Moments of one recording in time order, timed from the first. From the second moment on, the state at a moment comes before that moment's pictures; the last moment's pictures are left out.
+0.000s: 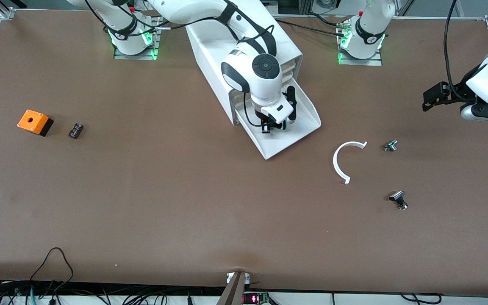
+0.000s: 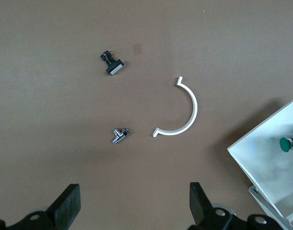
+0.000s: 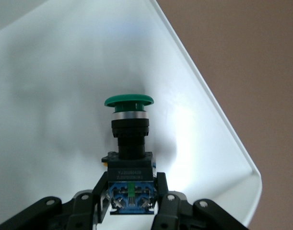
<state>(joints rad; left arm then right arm) 0.08 0.01 -0.12 -1.63 0.01 1.59 0.05 0.90 0.80 0.04 -1.29 -0.02 2.18 -0.64</state>
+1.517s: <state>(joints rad) 0.08 0.01 -0.12 -1.63 0.01 1.59 0.05 0.86 0.64 -0.09 -1.25 0.00 2.21 -0.35</state>
